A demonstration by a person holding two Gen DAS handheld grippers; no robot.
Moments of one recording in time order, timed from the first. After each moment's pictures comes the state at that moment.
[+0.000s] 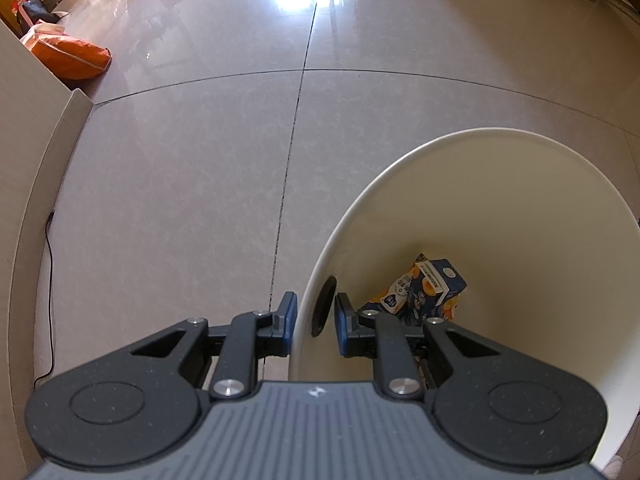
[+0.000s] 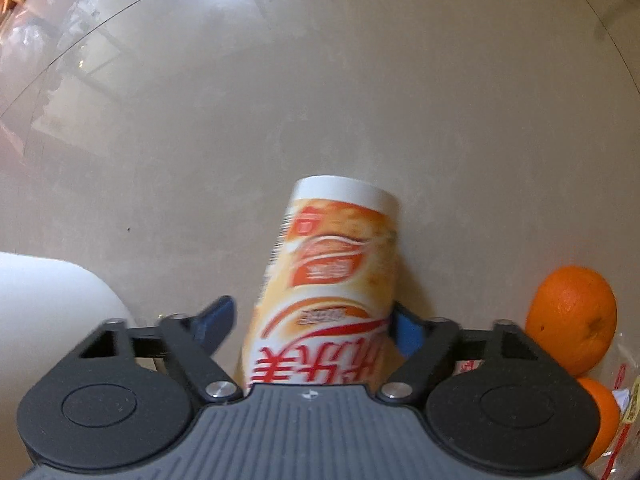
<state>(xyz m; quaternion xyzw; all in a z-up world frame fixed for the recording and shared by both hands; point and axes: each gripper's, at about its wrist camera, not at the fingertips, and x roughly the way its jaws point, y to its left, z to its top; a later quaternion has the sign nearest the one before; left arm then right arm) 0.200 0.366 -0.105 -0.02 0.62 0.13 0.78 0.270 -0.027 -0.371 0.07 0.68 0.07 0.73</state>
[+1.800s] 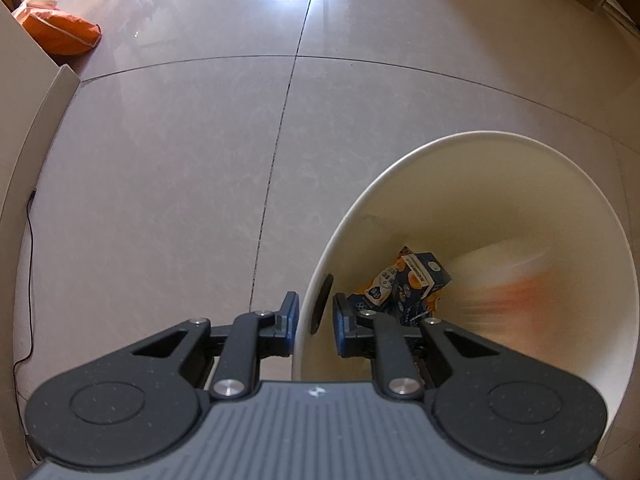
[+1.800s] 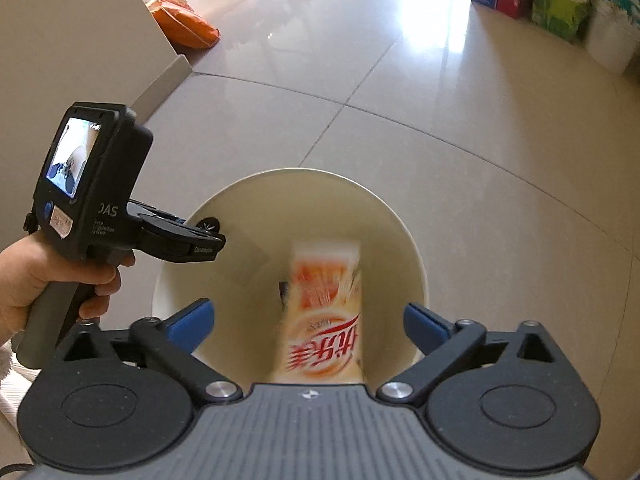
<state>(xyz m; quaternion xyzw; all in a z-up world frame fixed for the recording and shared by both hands) 0.201 0.384 -0.107 -0.07 0.63 0.11 0.77 0.202 0.170 -0.057 -0.10 0.56 0.32 0.76</state>
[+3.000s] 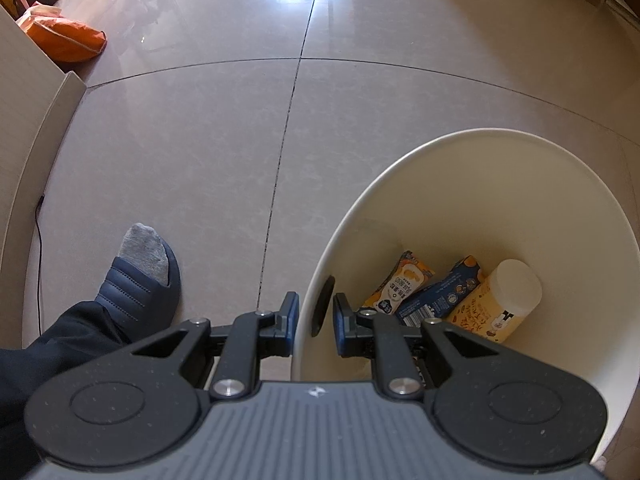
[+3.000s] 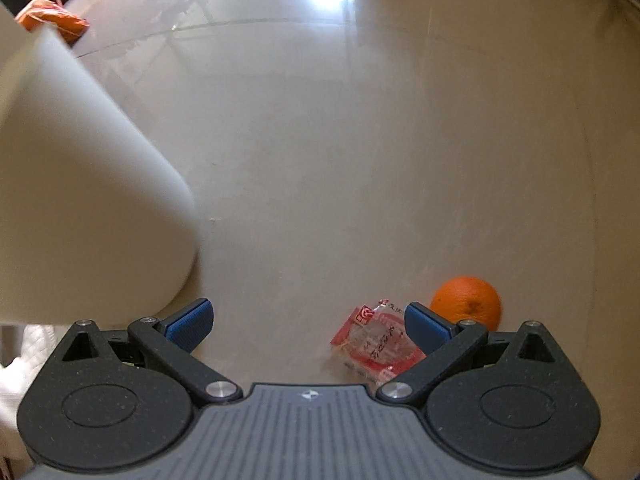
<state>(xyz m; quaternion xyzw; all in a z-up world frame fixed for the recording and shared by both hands) 0.201 0.376 -0.109 -0.05 0.63 0.12 0.77 0.221 -0.017 -0.274 -0.05 0.61 0.19 0.77</state>
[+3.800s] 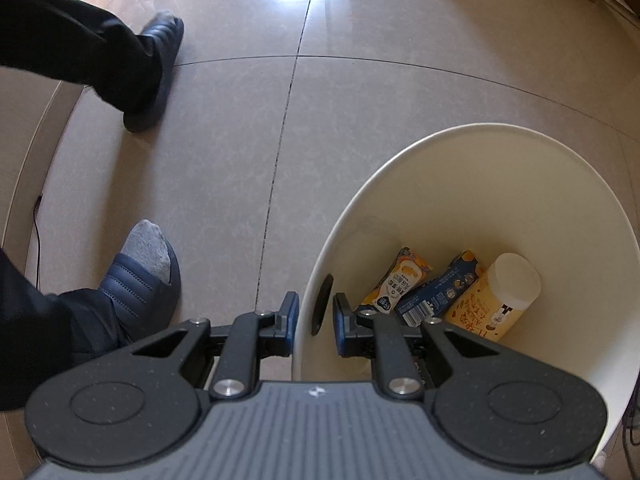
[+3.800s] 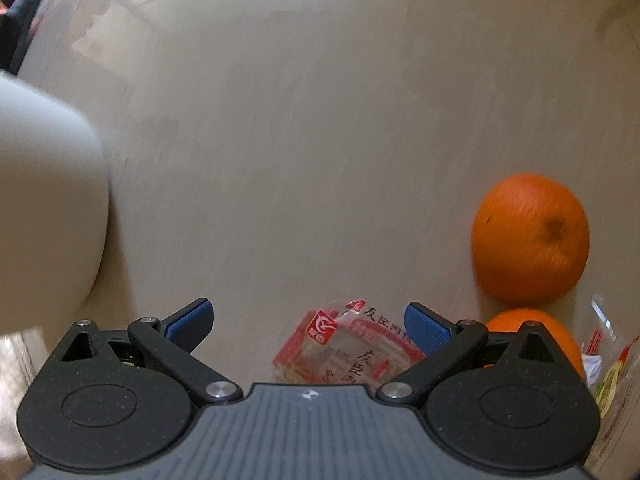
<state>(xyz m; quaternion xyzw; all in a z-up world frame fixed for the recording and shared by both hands) 0.199 0.375 -0.109 -0.05 0.63 0.11 0.77 0.218 -0.044 -0.394 0.00 0.70 0.16 0.69</state>
